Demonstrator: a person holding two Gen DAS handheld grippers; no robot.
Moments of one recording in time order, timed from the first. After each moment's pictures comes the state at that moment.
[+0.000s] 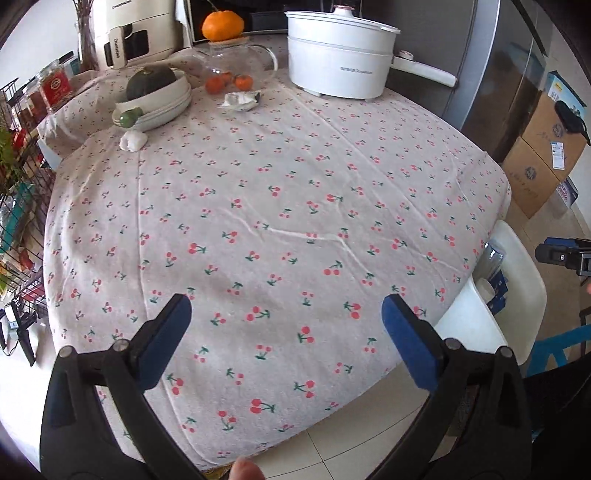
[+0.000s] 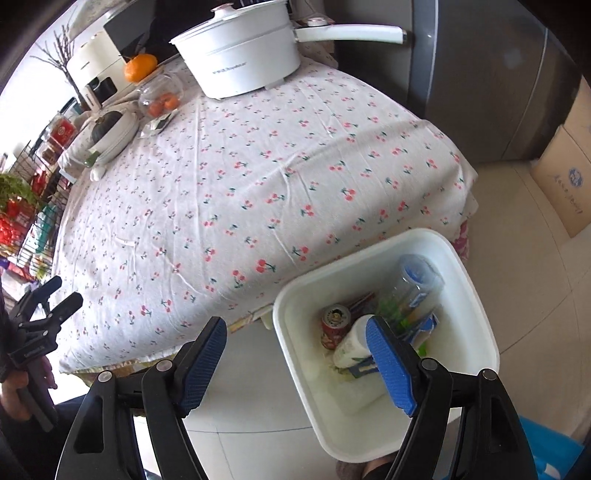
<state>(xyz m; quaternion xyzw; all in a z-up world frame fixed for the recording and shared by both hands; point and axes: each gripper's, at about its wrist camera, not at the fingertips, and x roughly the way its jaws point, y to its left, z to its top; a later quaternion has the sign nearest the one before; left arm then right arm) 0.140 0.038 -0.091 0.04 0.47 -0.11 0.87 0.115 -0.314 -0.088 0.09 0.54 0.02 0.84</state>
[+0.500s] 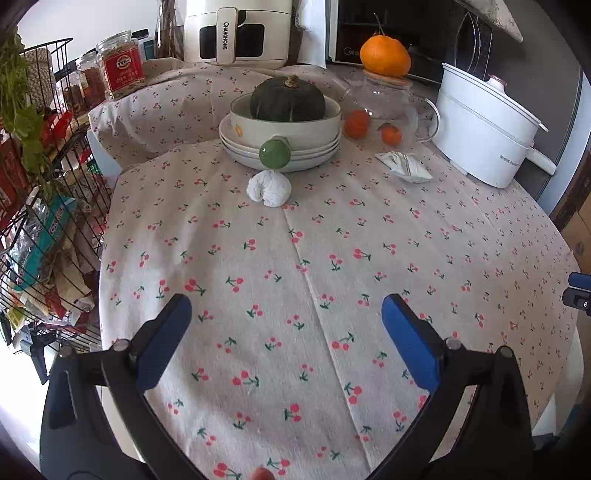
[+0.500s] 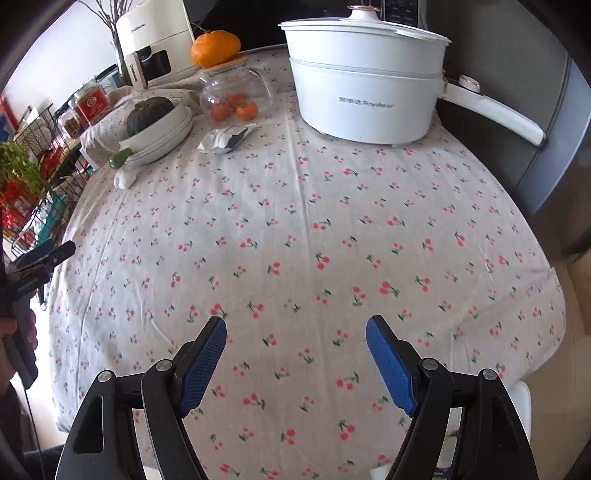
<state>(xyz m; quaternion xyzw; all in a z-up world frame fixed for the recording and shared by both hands) 0.293 0.186 -0.105 0.00 0.42 -0.03 0.91 0.266 -0.171 -0.091 0.01 0.49 0.08 0.87</state>
